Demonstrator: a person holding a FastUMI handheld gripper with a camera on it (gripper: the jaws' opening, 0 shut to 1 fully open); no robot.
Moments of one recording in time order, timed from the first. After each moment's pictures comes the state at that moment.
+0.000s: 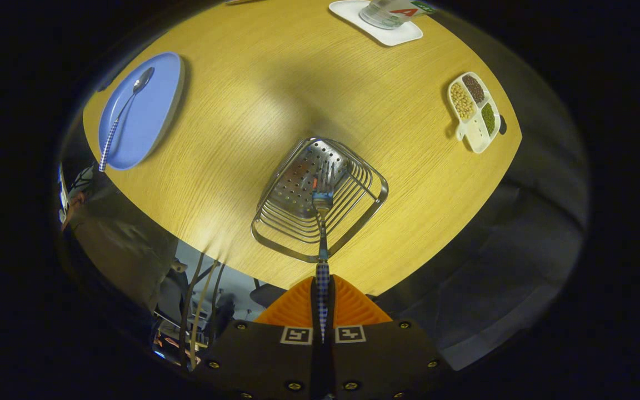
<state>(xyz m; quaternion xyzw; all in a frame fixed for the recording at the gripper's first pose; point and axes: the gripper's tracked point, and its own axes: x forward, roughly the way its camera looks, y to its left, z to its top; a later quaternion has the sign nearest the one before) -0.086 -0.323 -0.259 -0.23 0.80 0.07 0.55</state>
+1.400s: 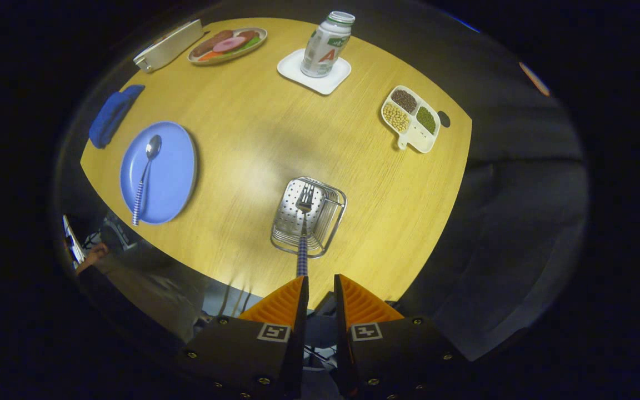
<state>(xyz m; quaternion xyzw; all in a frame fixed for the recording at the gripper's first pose) -0.082 -0.285 -0.190 -0.10 0.69 0.00 0.72</state>
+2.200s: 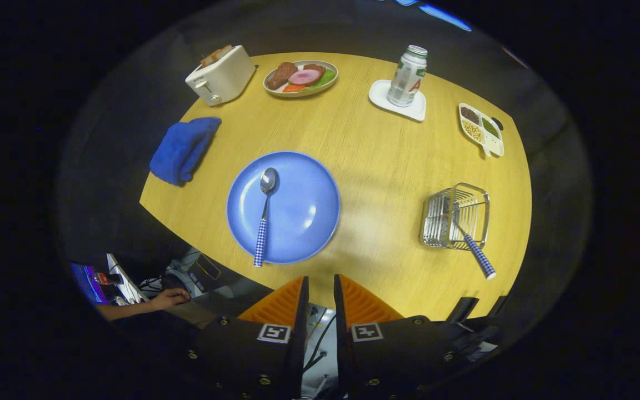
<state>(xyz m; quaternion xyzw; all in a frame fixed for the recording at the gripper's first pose) -0.105 -0.081 -0.217 0.05 0.61 0.08 0.79</state>
